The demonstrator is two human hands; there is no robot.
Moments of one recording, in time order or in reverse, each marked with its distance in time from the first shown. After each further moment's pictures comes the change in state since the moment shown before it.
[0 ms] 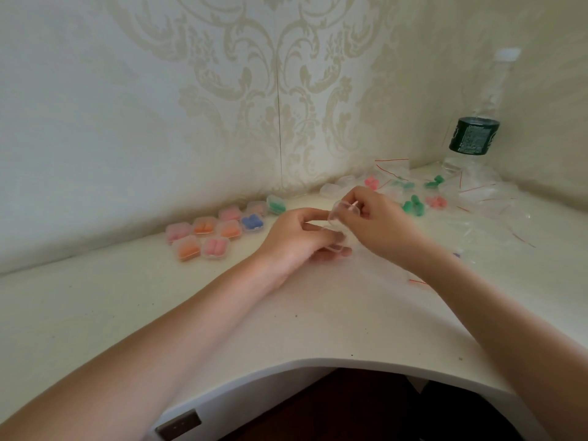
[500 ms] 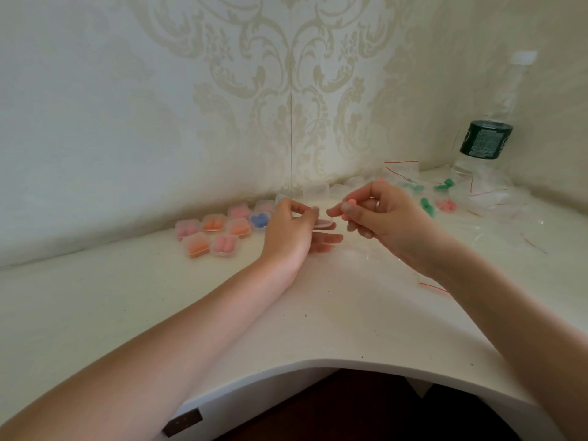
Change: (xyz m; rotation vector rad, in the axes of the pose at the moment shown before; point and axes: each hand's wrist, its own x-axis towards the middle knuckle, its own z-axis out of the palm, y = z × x) left_hand 0.007 -0.003 -0.004 -0.114 0.304 0.035; right_hand -0.004 -0.006 -0.002 0.595 -0.136 -0.007
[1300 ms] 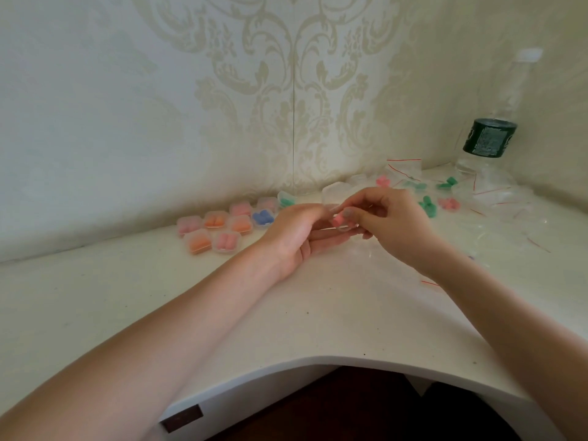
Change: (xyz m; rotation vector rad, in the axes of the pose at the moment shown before) left_hand 0.003 0.008 -0.006 -0.197 -0.347 -0.184; right_hand 0.000 0.005 0.001 -0.326 0.077 -0.104
